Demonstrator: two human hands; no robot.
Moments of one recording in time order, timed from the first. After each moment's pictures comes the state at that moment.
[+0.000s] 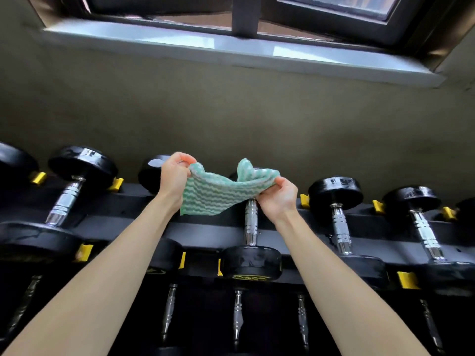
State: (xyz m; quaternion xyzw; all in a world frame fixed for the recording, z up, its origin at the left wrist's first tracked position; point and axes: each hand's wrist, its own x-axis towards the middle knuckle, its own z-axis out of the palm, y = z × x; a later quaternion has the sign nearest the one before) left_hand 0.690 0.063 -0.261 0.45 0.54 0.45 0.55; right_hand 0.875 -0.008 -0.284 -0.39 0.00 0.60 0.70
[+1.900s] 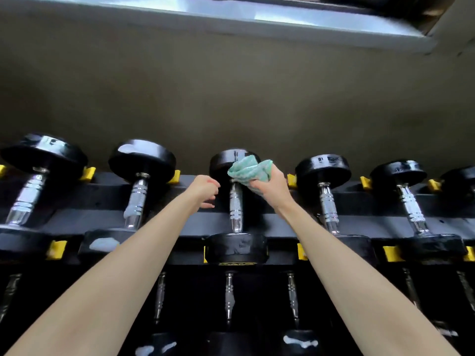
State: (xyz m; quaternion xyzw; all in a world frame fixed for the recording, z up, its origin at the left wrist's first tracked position) left_hand 0.756 0.039 -0.316 0.51 0.61 0.08 0.59; right_hand 0.910 -0.031 -0.315 -0.68 -0.38 0.41 0.47
